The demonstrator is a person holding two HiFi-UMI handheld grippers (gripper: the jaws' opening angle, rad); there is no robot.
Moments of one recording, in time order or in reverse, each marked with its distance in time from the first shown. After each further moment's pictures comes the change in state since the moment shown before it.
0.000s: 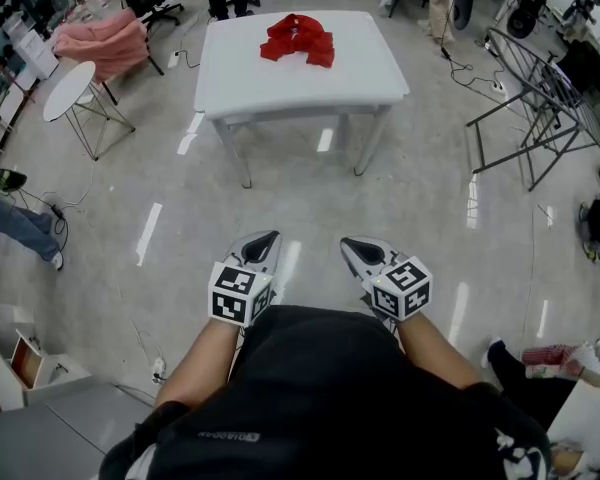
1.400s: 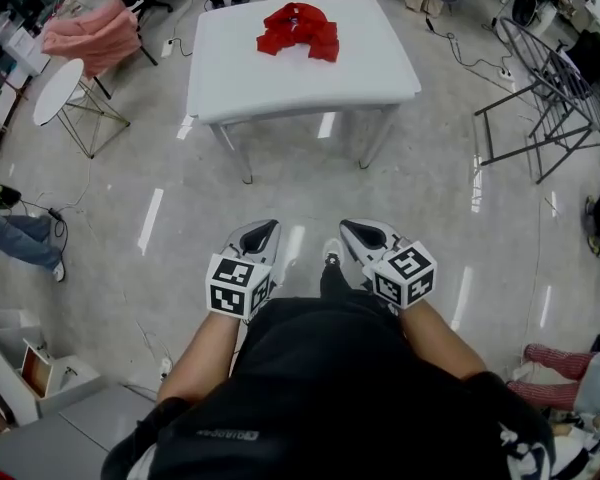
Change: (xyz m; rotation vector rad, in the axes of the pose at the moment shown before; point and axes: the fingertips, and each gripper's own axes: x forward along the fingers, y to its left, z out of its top) left arm 0.062 0.059 0.029 -0.025 0.031 -0.001; right arm 0.064 -0.057 0.050 0.005 -0.016 0.004
